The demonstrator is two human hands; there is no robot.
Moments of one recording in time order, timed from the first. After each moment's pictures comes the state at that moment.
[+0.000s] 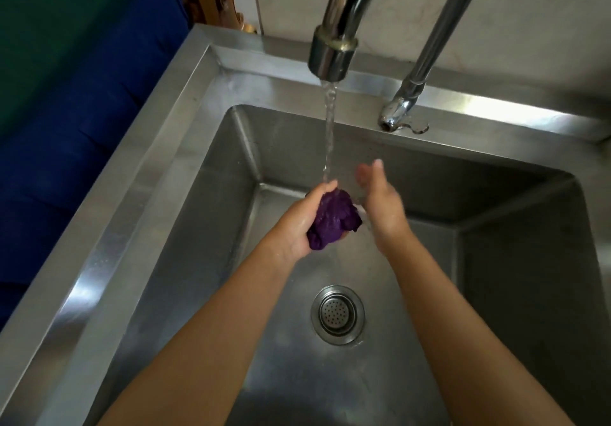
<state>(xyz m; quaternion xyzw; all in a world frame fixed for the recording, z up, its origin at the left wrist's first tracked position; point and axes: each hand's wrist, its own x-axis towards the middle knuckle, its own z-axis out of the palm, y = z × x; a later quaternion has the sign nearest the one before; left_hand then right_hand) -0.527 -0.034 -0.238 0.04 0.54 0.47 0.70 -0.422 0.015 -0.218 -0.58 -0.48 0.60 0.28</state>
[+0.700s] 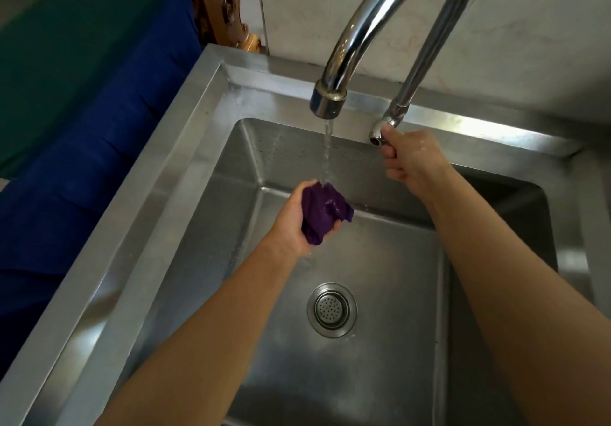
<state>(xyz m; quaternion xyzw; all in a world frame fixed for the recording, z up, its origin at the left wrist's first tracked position) -0.525 -0.043 -0.200 -0.10 0.50 0.53 0.68 -0.401 0.072 -0.128 -0.57 -0.47 0.63 0.25</state>
